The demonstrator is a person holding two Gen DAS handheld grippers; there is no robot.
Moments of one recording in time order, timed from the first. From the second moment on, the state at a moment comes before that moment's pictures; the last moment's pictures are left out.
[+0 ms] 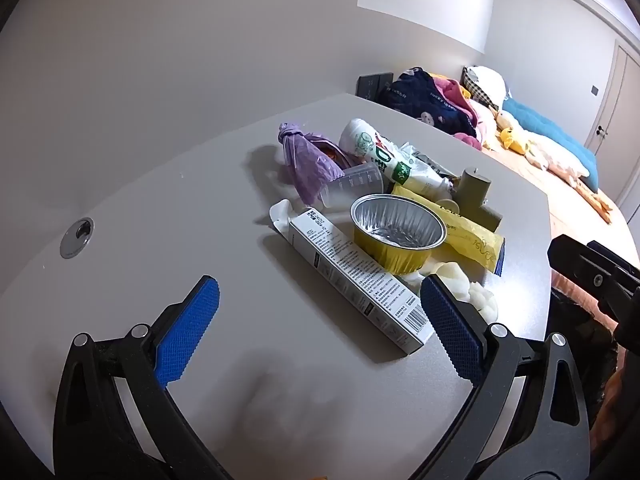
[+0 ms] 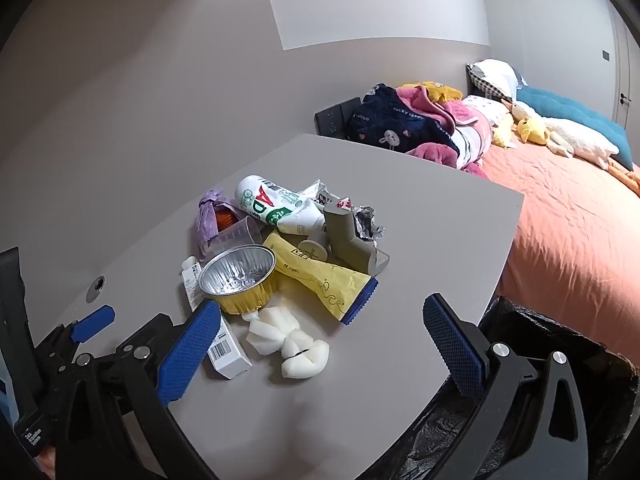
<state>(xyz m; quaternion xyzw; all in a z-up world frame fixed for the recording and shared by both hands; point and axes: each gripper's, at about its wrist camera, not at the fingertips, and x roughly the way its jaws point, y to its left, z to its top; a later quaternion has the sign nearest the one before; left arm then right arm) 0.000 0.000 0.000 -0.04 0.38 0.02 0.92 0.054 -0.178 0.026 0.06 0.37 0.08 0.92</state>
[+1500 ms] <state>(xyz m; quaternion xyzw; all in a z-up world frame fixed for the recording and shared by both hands) 0.023 -0.008 -0.011 -0.06 0.40 0.00 0.91 0.069 -0.188 0.015 0.08 0.39 0.11 0.91</state>
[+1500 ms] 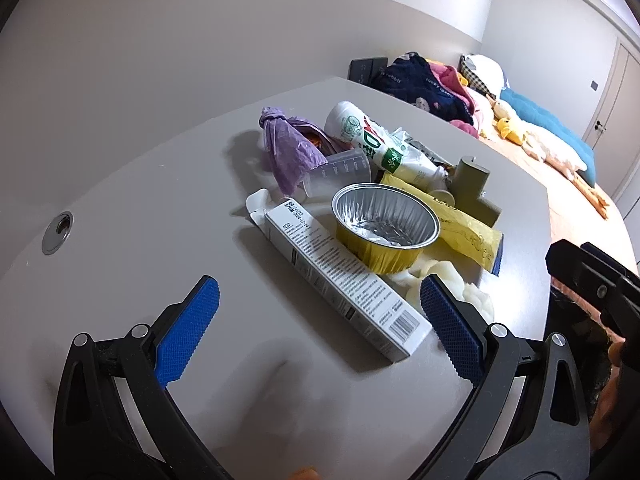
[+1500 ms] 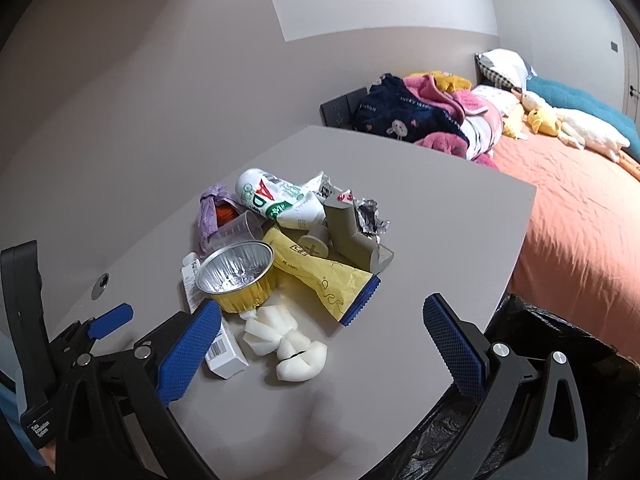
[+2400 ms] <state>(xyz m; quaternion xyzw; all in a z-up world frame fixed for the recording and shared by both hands) 0.066 0.021 -0.053 -0.09 0.49 0.05 0.87 0.134 -0.157 -0.033 -0.02 0.45 0.15 0.88</state>
